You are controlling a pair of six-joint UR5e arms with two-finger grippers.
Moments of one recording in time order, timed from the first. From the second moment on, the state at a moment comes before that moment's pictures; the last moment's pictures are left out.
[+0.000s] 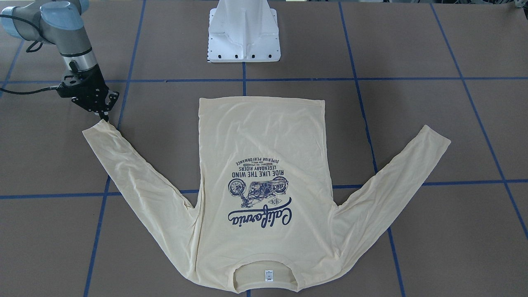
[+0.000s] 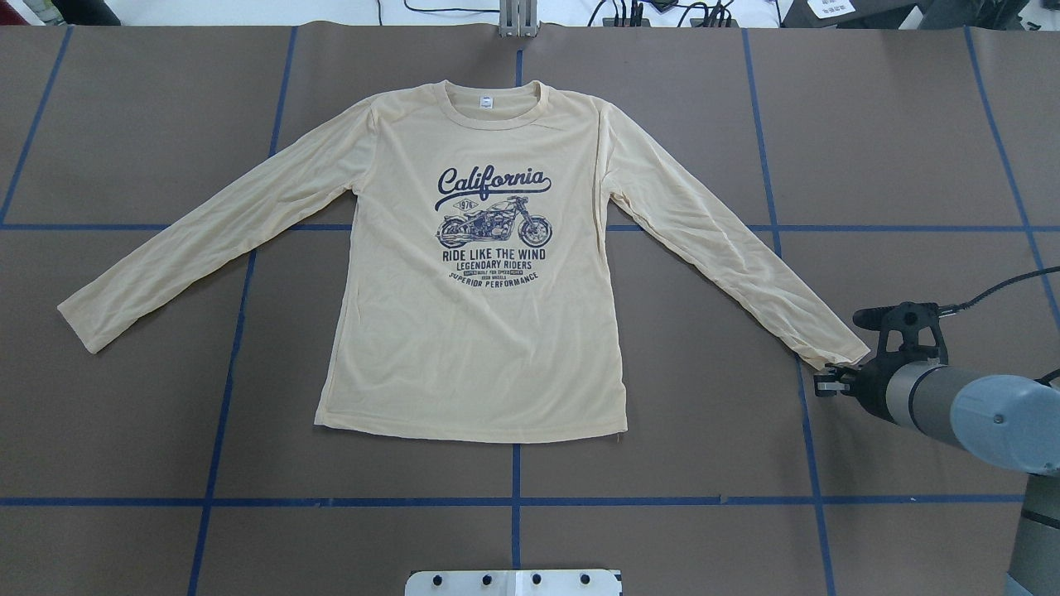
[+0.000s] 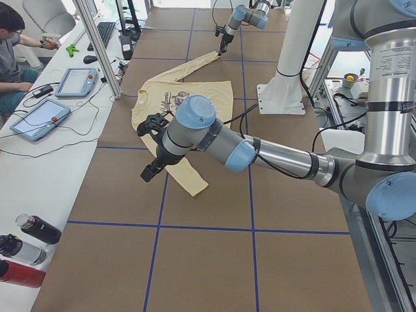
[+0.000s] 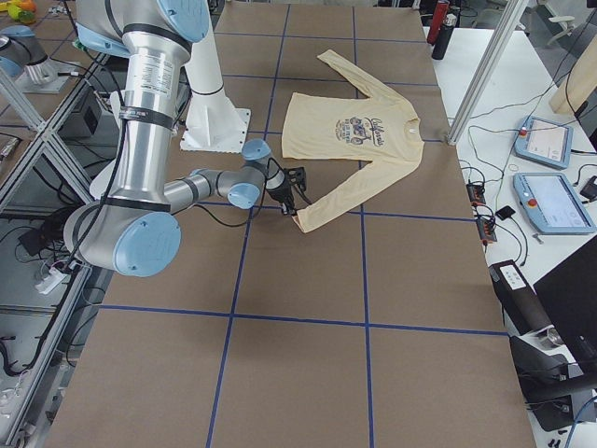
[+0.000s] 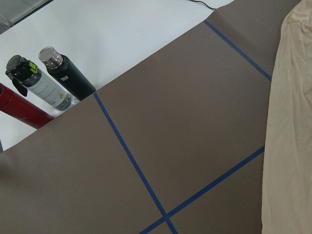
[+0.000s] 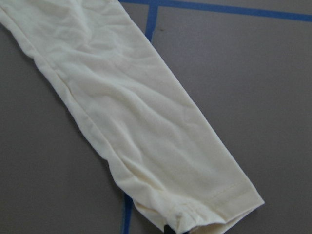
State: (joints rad) left arm -1.68 -1.53 -1.87 -1.91 -2.37 0.25; right arm 0.43 -1.78 1.96 -0.93 1.48 1.18
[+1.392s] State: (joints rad) left arm -1.68 -1.53 -1.86 -1.91 -2.37 0.25; right arm 0.65 -1.04 1.87 -1.48 1.52 1.08
